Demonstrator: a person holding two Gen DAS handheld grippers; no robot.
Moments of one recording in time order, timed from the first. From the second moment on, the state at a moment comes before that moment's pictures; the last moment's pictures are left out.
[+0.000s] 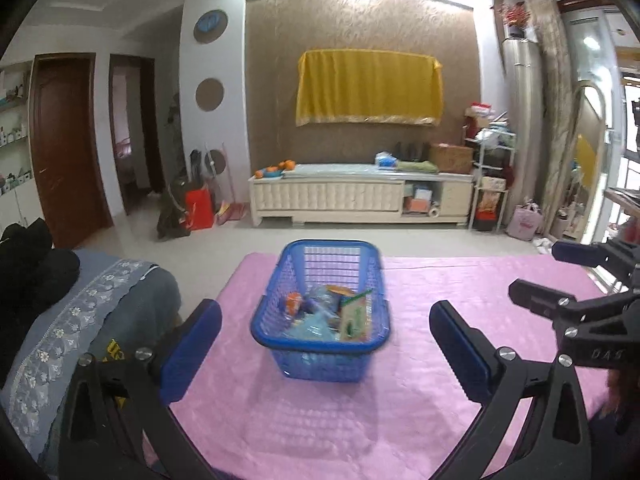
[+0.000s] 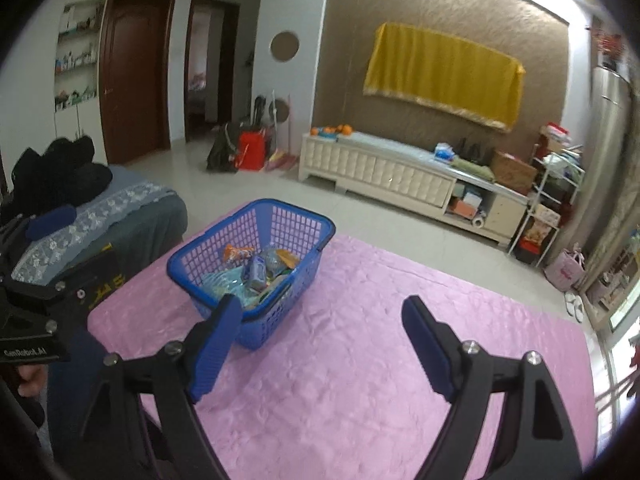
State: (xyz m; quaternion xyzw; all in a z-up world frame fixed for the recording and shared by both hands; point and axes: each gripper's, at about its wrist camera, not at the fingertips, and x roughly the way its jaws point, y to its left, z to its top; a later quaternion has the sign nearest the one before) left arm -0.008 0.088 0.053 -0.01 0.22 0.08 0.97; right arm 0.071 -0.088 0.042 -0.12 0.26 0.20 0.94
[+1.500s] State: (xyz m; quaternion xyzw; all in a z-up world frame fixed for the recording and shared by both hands) left arm -0.090 0.021 0.032 0.00 0.21 0.04 0.98; right arm -0.049 -0.146 0.022 0.00 0.21 0.12 0.97
